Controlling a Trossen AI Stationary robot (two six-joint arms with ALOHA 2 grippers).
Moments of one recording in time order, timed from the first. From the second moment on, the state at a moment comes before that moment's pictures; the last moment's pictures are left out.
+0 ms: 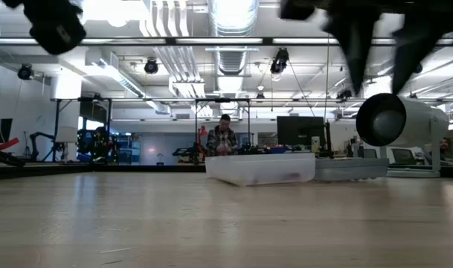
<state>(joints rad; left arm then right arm) -0.56 0.70 0.57 -0.26 -0.33 -0.61 0.53 1.95 1.60 -1.26 0.21 2.16</state>
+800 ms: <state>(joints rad) -0.19 0.72 0.57 -0.36 -0.02 -0.71 0.42 1.48 1.01 -1.09 0.39 2.25</state>
